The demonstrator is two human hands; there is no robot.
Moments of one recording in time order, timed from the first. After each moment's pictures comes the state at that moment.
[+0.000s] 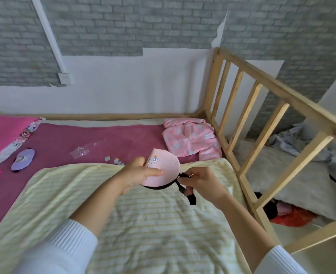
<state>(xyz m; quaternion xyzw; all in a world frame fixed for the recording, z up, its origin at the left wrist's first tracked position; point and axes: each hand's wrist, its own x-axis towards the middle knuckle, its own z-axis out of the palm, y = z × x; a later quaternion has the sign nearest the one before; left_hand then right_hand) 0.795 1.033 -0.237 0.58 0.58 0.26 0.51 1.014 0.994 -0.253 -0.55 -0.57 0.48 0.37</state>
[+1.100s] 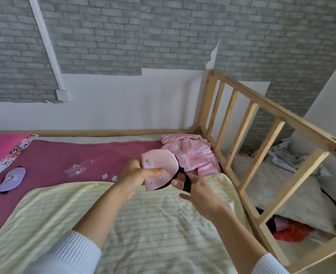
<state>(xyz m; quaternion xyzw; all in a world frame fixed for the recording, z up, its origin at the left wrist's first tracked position) 0.759 1.053 -0.216 0.54 0.47 0.41 0.56 0.955 1.002 -0.231 -0.51 -0.46 0.59 0.42</state>
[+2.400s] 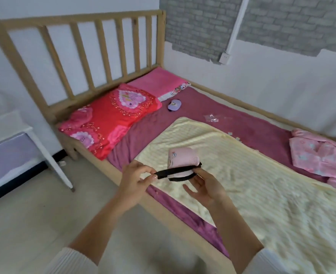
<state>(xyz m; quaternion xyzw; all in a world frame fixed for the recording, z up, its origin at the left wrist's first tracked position) 0.450 0.579 -0.296 0.45 0.77 0.42 0.15 0.617 0.719 -0.301 -0.45 -0.27 0.83 0.22</state>
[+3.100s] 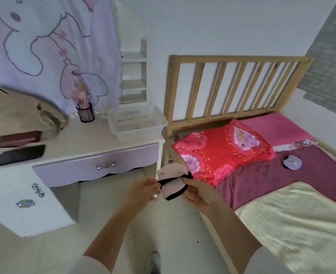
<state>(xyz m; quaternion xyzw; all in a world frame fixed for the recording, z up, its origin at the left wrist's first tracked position) 0.159 0.331 -0.306 0.02 0.74 0.64 0.21 0.213 0.517 -0.302 -0.28 -0.49 0.82 -0.08</state>
